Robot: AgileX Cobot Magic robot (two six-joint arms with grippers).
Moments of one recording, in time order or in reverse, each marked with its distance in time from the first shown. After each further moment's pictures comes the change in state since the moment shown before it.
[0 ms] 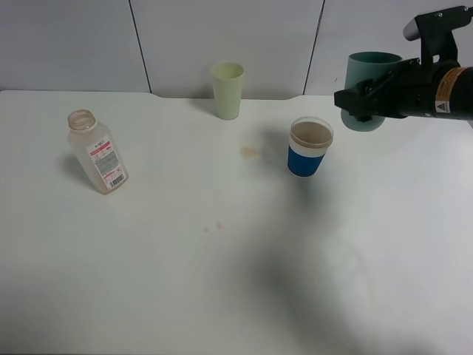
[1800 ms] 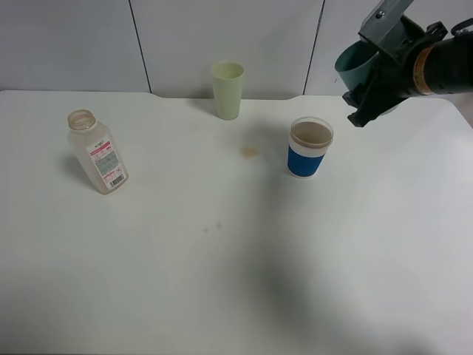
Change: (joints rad) left arm 0.000 0.000 0.000 0.000 0.000 0.000; right arm 0.197 0.005 -0.115 -0.661 0.466 0.177
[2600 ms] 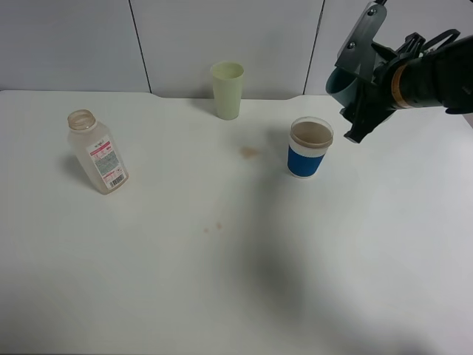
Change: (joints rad) left arm 0.000 0.000 0.000 0.000 0.000 0.000; right arm 0.056 0.078 -0.001 0.000 0.128 -0.145
